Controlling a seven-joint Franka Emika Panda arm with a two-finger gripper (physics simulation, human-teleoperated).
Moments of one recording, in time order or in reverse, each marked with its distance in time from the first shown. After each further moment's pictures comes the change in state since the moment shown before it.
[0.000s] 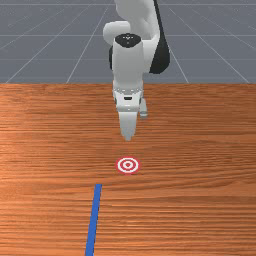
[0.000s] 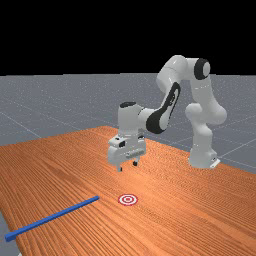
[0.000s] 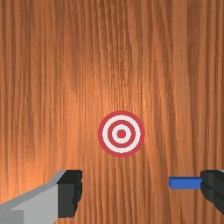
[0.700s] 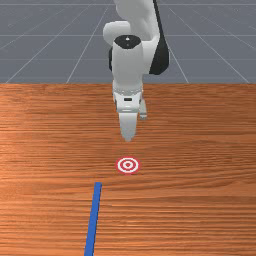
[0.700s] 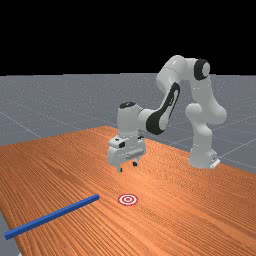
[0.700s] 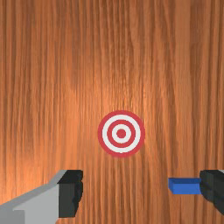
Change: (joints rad) arm -0.004 0.008 0.002 0.005 -0.002 0.001 -0.019
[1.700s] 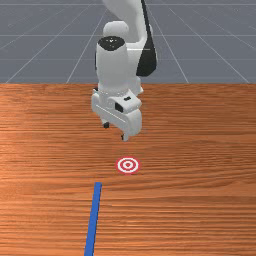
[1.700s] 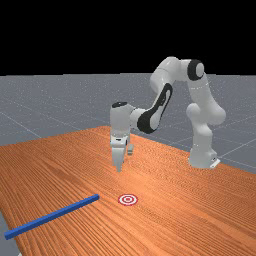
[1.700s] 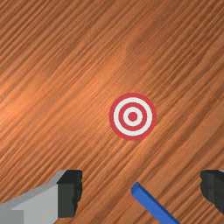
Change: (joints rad) arm -0.163 0.030 0.103 0.041 -0.060 -0.013 -0.781
